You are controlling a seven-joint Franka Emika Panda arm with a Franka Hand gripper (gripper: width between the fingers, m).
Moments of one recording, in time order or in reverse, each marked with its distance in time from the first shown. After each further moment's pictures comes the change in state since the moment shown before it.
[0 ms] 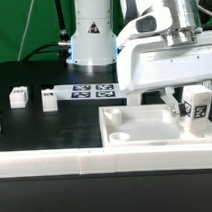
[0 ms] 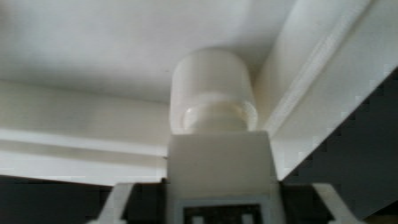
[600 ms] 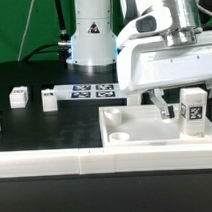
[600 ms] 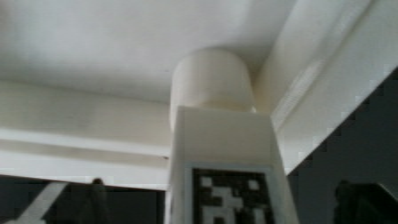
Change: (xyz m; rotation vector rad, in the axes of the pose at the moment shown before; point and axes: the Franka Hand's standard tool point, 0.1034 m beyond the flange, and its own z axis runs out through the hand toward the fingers) arm 0.000 0.000 0.000 0.000 0.000 0.000
